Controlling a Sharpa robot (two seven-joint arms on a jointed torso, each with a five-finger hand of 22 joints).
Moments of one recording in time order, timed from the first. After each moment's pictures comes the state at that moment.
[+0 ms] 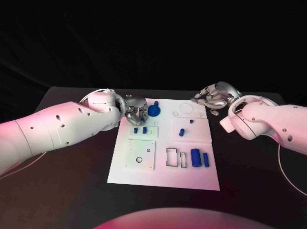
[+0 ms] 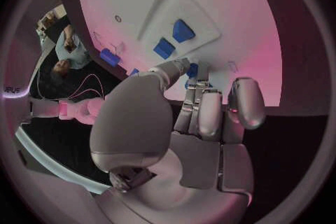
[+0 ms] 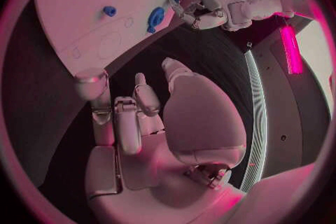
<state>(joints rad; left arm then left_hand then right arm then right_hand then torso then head) 1.23 -0.58 -0.05 1.24 -1.55 0.06 -0.06 1.33 -0.21 0.54 0.03 0.26 0.90 0.14 0.40 0.33 1.08 0.06 0.43 0.16 1.45 -0.01 1.38 1.13 0.09 1.41 0.10 1.24 1.31 1.28 -0.89 -0.16 1.52 -0.78 -0.53 -0.14 1.26 -0.17 0.17 0.29 0.32 0.84 0.13 0.34 0.38 1.28 0.05 1.26 1.16 1.47 -0.02 1.53 1.31 0.12 1.34 0.08 0.94 1.08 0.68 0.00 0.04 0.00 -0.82</state>
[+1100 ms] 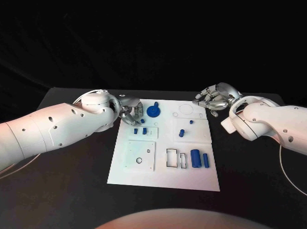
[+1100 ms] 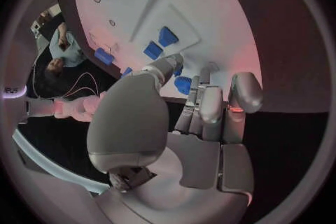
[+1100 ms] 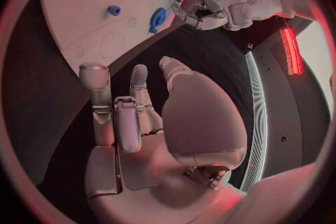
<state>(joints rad) 1.23 -0.62 -0.05 1.26 -1.54 0.03 -0.10 1.29 -0.25 0.46 0.05 0.29 0.74 0.15 0.35 0.32 0.97 0.11 0.37 0.16 1.40 0.03 1.35 1.03 0.09 1.35 0.13 1.11 1.31 1.28 -0.90 -0.16 1.52 -0.79 -0.52 -0.14 1.30 -0.19 0.23 0.29 0.31 0.83 0.12 0.34 0.40 1.04 0.05 0.83 0.72 1.47 -0.02 1.49 1.31 0.14 1.32 0.08 0.85 1.03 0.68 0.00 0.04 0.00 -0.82</state>
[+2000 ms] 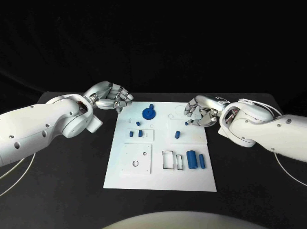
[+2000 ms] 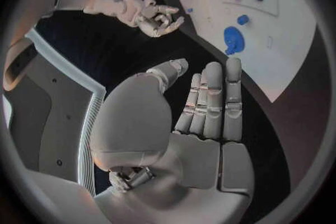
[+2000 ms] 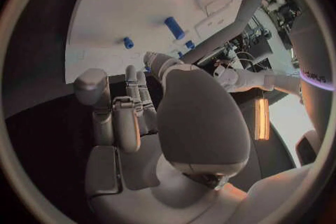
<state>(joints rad) 1.23 -0.81 -0.03 1.36 -0.63 -0.15 0.22 1.31 -0.20 0.50 0.05 0.32 0.77 0.18 0.43 0.33 0.92 0.12 0.45 0.18 1.08 0.05 1.05 0.57 0.17 1.06 0.15 0.58 1.15 1.25 -0.90 -0.16 1.56 -1.41 -0.33 -0.12 1.43 -0.28 0.48 0.18 0.23 0.92 0.16 0.29 0.37 1.02 0.10 0.23 0.26 1.47 0.01 1.50 1.31 0.14 1.35 0.11 0.97 1.15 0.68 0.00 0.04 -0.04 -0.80</state>
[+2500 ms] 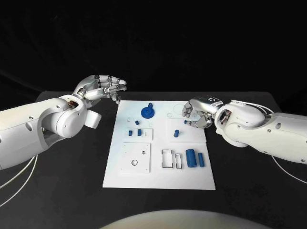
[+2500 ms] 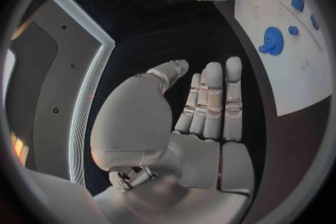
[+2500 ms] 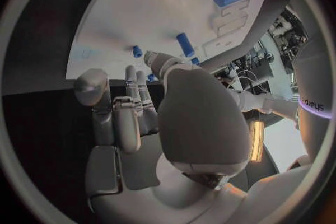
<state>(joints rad) 1.23 -0.86 -0.03 1.42 -0.22 -0.18 0.31 1.31 -0.19 0.49 0.05 0.33 0.77 0.18 0.43 0.33 0.92 0.12 0.45 0.18 1.08 0.04 1.05 0.57 0.17 1.06 0.15 0.57 1.15 1.23 -0.87 -0.16 1.54 -1.59 -0.31 -0.17 1.42 -0.29 0.49 0.17 0.21 0.93 0.16 0.29 0.36 1.03 0.10 0.22 0.24 1.47 0.01 1.50 1.31 0.14 1.35 0.11 0.97 1.16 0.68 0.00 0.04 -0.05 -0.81</state>
